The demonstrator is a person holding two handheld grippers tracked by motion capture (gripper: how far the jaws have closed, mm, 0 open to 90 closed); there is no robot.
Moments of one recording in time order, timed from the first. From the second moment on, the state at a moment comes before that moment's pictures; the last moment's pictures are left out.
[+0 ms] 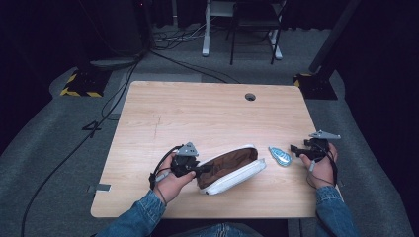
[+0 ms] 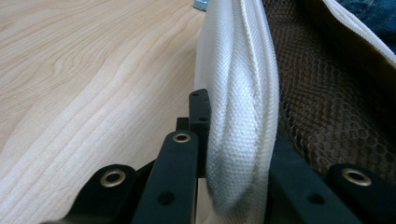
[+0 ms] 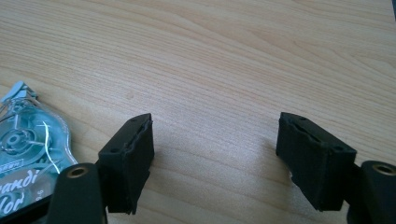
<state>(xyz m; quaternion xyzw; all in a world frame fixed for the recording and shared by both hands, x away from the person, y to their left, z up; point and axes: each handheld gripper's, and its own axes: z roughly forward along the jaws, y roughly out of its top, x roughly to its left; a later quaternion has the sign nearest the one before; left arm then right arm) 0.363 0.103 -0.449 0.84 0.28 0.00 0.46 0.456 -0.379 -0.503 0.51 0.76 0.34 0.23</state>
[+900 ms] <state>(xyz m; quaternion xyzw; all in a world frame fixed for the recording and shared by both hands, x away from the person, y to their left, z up) 0.370 0.102 -0.464 0.84 0.28 0.00 0.46 0.456 -0.378 -0.503 0.50 0.76 0.34 0.23</state>
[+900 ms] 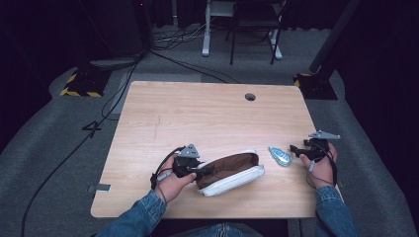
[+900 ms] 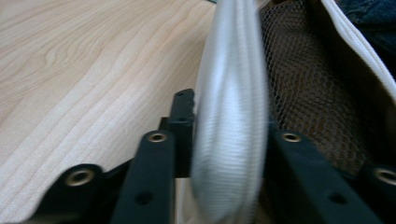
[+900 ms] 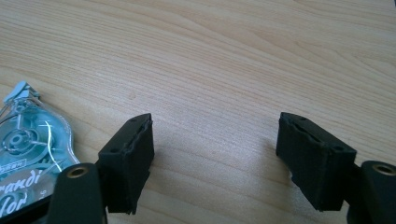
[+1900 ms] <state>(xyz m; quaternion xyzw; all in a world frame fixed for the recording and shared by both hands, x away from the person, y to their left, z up) 0.369 0.132 -0.426 0.81 0.28 0.10 0.51 0.457 -0.378 -0.503 0.50 0.76 0.34 0.23</state>
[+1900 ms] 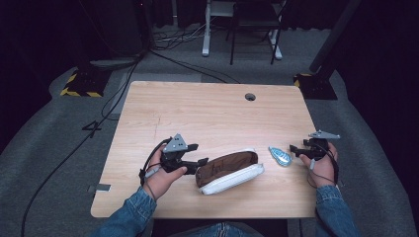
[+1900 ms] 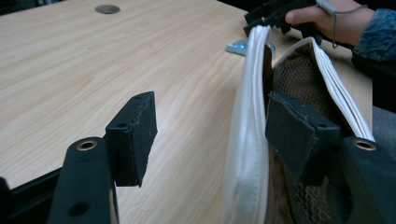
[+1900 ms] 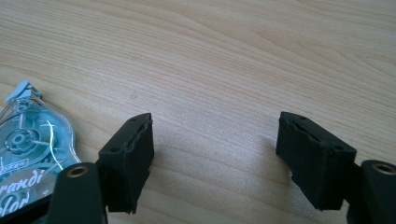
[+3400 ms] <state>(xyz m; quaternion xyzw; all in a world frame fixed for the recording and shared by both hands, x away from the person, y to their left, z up) 0.426 0.259 -0.489 0.80 0.48 0.17 0.33 0.437 -0.372 -0.461 0.53 0.76 0.34 0.17</state>
